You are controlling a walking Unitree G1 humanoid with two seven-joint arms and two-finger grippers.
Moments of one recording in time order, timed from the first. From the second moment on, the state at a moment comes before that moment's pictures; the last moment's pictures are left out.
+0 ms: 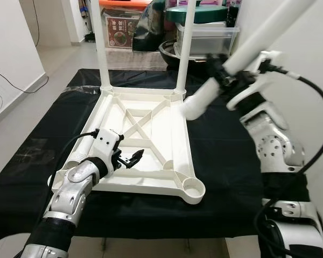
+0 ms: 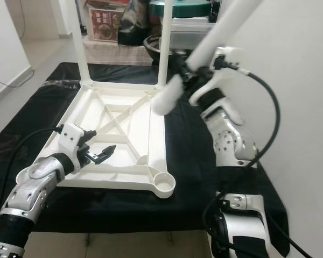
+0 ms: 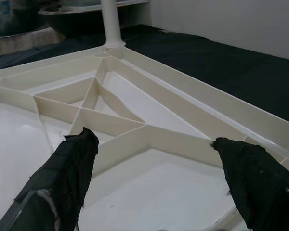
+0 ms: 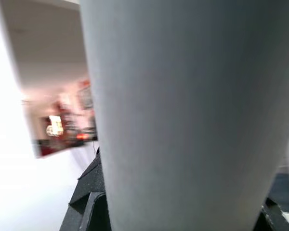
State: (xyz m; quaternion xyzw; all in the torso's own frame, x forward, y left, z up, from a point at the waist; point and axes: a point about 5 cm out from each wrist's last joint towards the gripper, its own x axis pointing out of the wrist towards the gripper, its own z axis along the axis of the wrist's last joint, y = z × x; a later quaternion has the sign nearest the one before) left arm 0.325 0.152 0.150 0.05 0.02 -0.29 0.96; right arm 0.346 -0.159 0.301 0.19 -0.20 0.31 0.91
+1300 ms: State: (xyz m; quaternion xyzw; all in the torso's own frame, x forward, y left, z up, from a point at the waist) left arm 0.244 0.115 0.167 0.00 0.10 -0.67 0.74; right arm 0.272 -0.131 0.278 0.18 -0.12 0.65 0.73
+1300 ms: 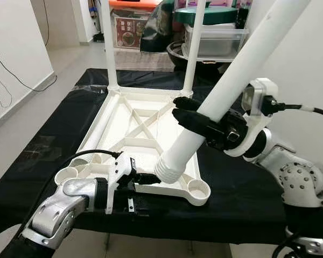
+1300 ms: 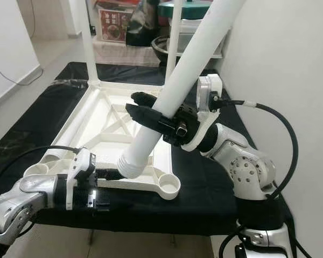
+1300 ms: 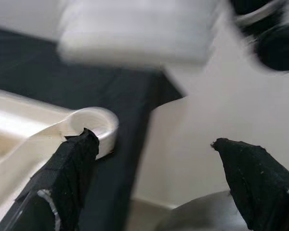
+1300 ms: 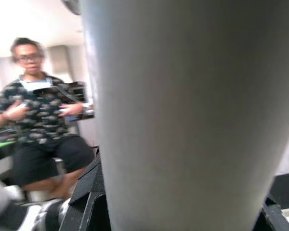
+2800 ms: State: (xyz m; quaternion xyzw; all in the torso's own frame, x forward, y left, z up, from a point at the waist) left arm 0.223 0.114 0.187 -0.09 0.20 -0.79 0.58; right arm 0.240 -0.095 0.265 0.26 -0.11 0.79 0.54
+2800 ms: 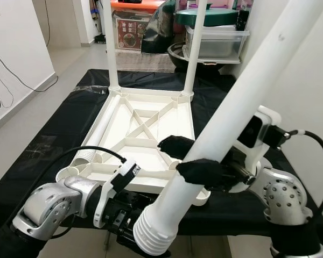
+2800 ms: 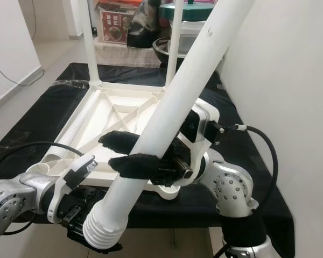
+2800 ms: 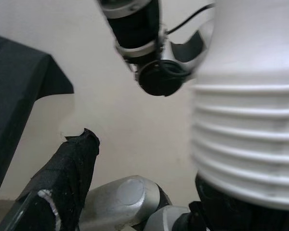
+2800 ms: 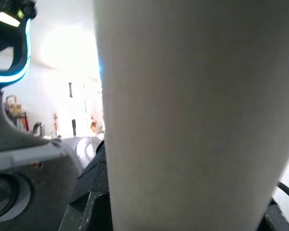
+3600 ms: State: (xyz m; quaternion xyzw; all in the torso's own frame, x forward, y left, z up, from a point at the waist) left arm 0.221 0.114 0.195 -0.08 0.17 -0.81 0.56; right arm 0.262 -0.101 0.257 0.30 -0.10 0.75 0.58
